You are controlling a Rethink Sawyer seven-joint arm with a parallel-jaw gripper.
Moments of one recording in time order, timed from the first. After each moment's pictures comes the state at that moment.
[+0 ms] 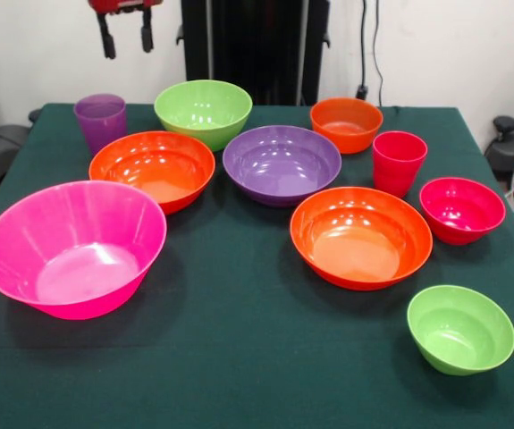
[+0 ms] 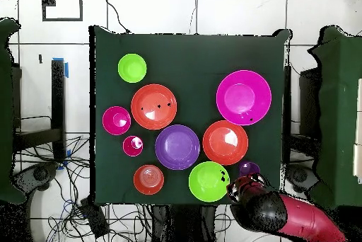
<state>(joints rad) -0.96 -0.96 0.26 2.20 -0.48 0.39 0.99</state>
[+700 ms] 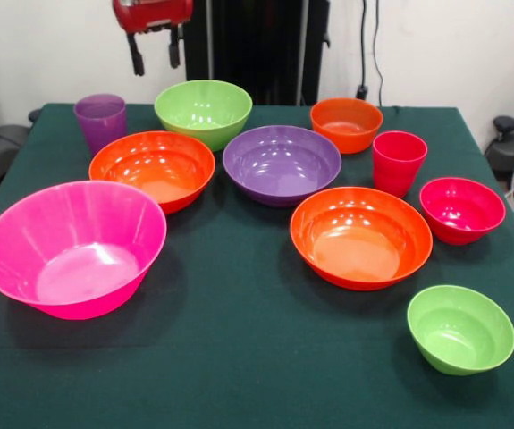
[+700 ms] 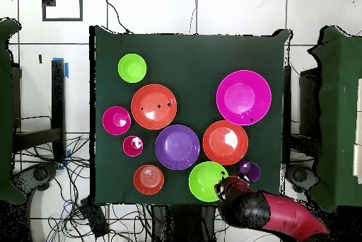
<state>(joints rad) -0.87 -0.86 0.19 2.21 -0.48 0.30 1.04</state>
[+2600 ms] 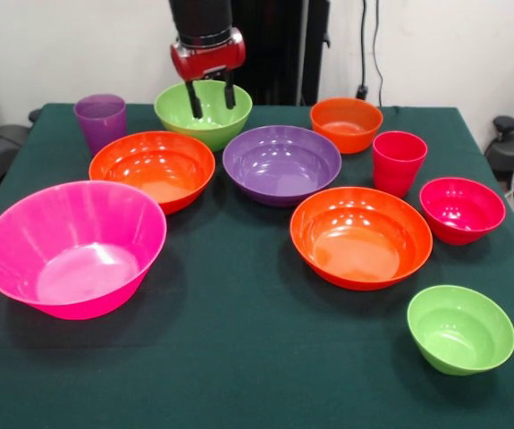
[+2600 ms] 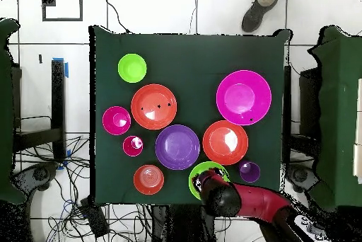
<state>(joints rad) -0.77 -0.63 0.18 2.18 -0.49 0.12 1.18</state>
